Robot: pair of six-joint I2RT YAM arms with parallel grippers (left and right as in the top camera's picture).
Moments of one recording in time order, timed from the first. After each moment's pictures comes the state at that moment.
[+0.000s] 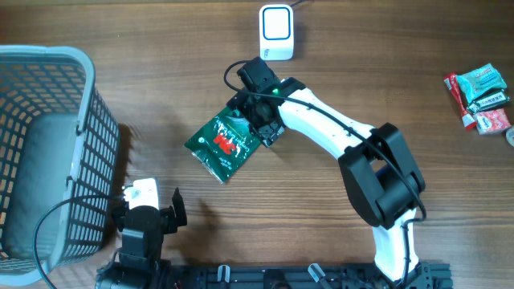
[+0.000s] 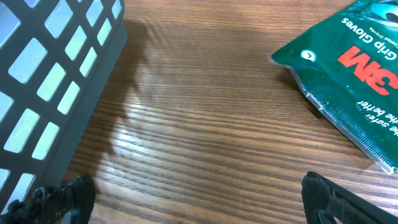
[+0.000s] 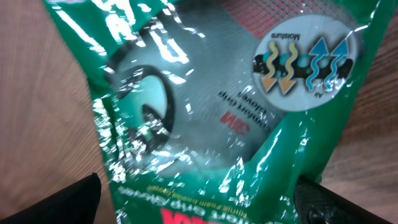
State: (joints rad) left arm -0.21 0.12 0.22 -0.81 -0.31 -0.20; right arm 0.63 2.13 1.56 -0.64 -0.17 1.39
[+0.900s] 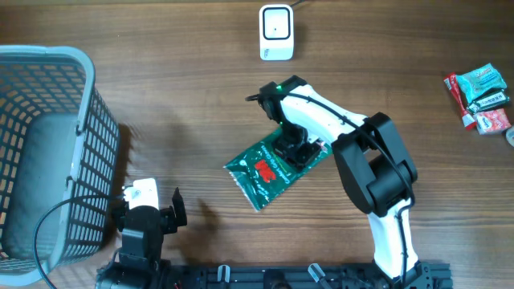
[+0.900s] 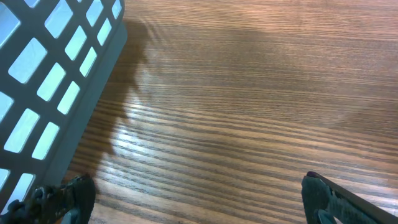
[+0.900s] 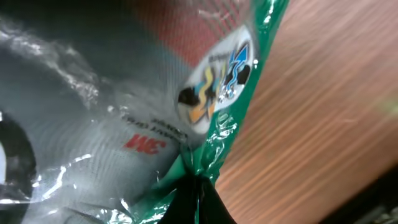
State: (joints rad) left arm -0.21 0.12 0.22 -0.81 -0.31 -0.20; right arm 0.59 2.20 1.56 -1.32 -0.04 1.30
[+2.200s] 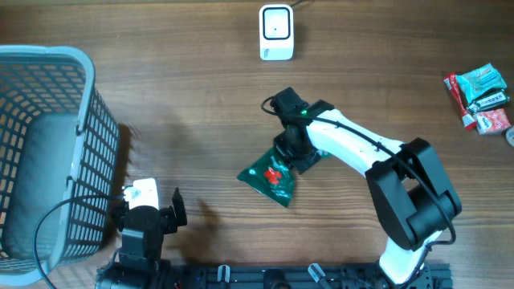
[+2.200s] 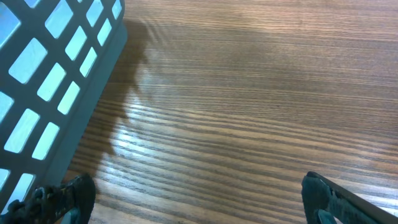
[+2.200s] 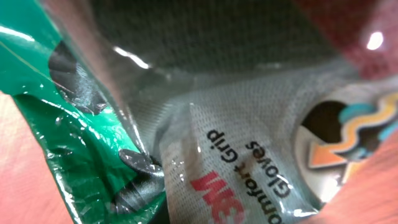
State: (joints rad) left arm -0.21 0.12 0.22 -0.81 -0.31 -0.20; right arm 0.56 1.93 1.20 -0.85 -0.14 1.47
